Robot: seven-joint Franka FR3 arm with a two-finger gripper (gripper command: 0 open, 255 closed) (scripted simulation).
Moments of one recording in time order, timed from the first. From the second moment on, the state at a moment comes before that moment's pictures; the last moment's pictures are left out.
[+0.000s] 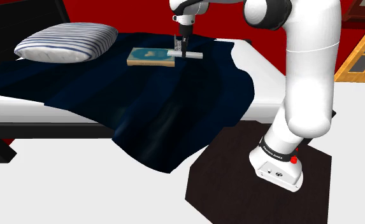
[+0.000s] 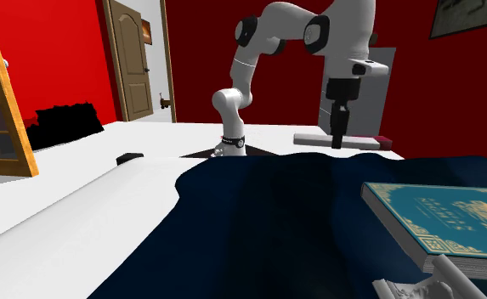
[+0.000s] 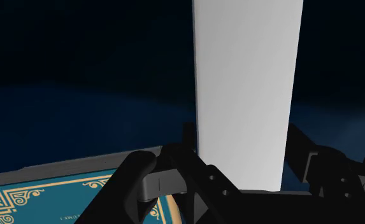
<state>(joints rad) 0.19 0.40 -0.56 -1.57 0.23 1.89 -0.95</state>
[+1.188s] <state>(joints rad) 0.18 0.51 -0.52 -1.65 0.29 2.06 -0.97</state>
